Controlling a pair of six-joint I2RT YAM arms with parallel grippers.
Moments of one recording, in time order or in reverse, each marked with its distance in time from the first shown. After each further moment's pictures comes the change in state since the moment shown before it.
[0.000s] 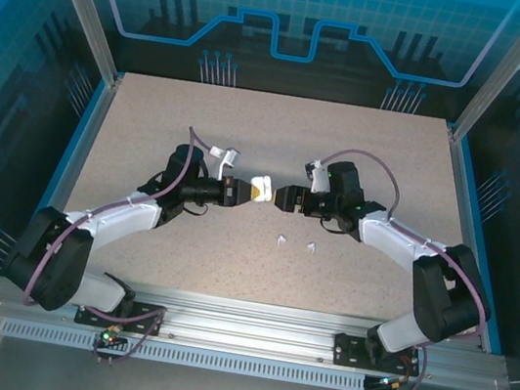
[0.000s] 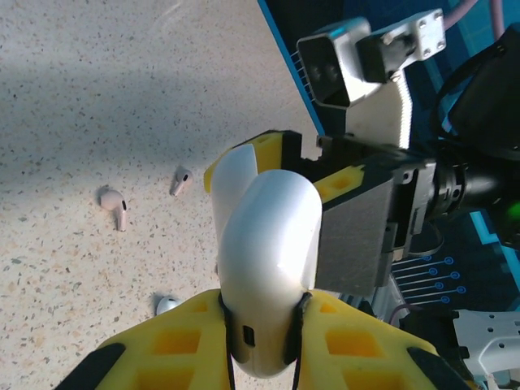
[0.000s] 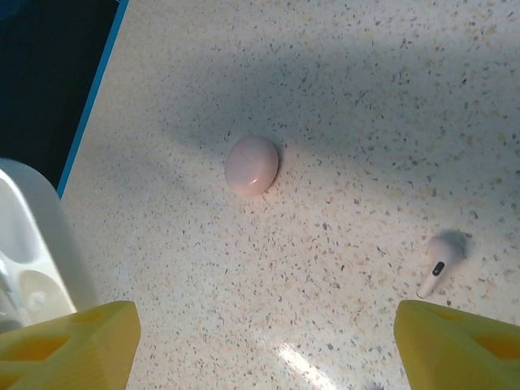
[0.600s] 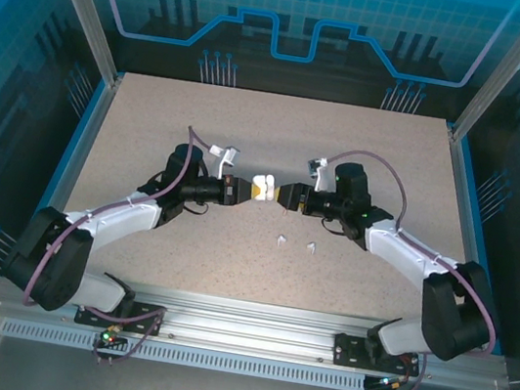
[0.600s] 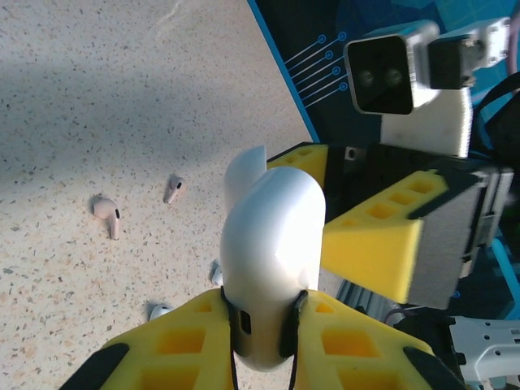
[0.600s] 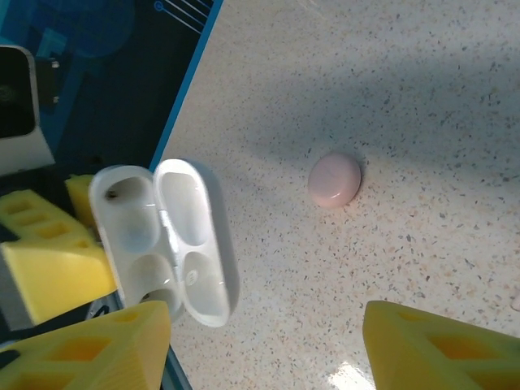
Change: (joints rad) left arm 0.000 0.000 0.000 0.029 0.000 -0.023; right arm 0.005 -0.087 -0.048 0.115 -0.103 0.125
